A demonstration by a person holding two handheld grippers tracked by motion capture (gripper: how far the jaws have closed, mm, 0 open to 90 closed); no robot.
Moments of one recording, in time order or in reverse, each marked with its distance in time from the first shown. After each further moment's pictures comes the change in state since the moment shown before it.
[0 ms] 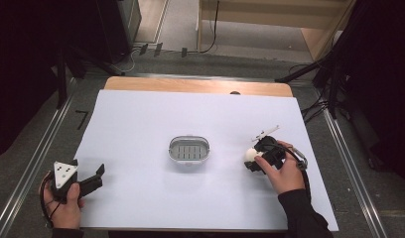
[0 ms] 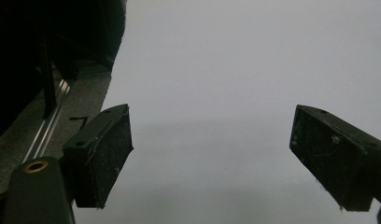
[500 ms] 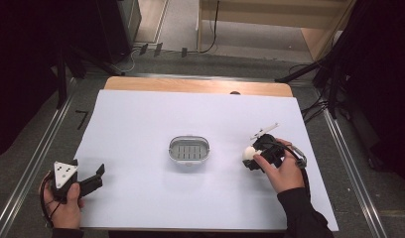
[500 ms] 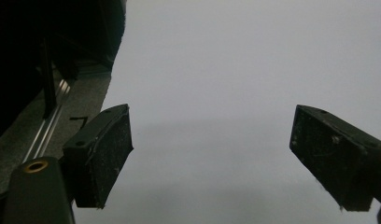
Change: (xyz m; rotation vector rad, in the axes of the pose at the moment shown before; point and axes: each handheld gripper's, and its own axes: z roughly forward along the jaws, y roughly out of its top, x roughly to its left) left arm 0.000 0.000 0.000 0.001 0.000 0.002; right arm 0.004 0.007 -0.007 -0.012 0.007 -0.016
